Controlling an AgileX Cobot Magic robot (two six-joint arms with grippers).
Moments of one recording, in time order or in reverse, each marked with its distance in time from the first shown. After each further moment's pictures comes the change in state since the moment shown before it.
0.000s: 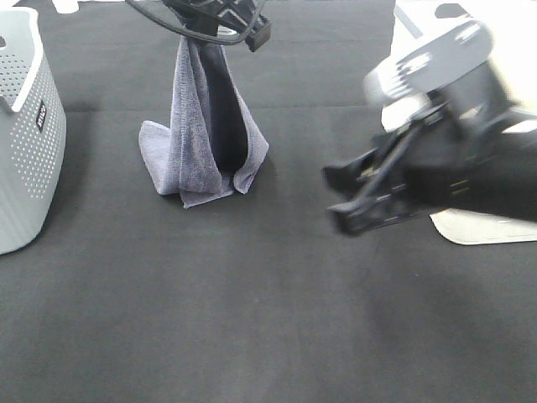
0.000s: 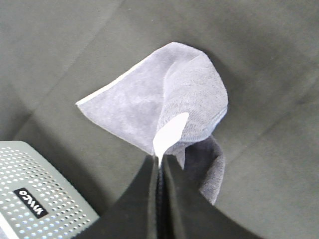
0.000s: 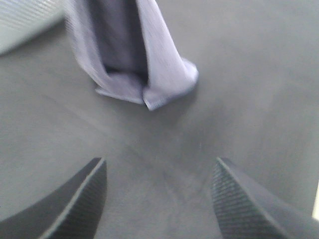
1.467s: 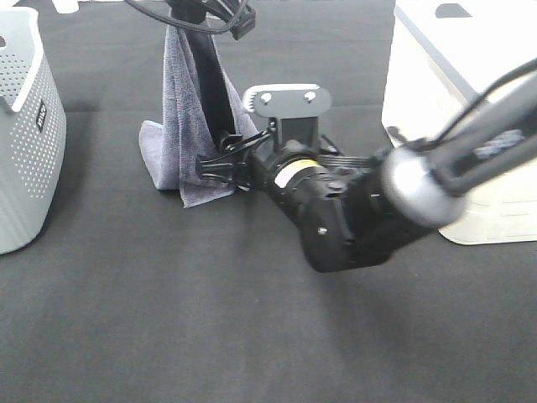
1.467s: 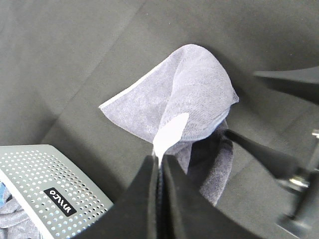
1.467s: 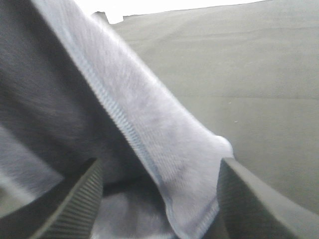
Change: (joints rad) left arm 0.000 -0.027 0.002 0.044 0.002 0.039; right arm 0.042 0.821 -0.404 -0.694 -0.667 1.132
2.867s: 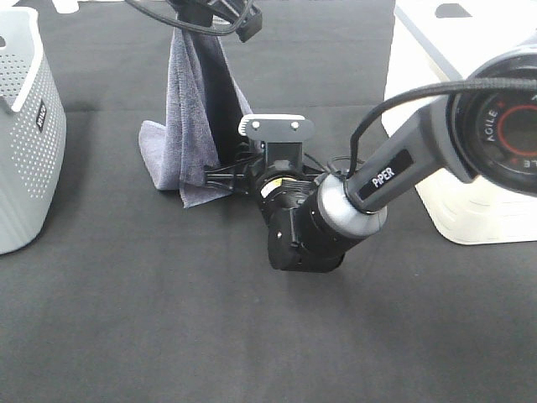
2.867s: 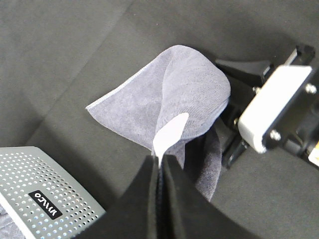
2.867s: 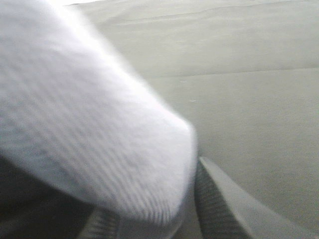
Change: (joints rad) left arm 0.000 0.000 0.000 -0.041 0.000 -0.001; right arm -0.030 0.258 -0.221 0.160 -0.054 -0.076
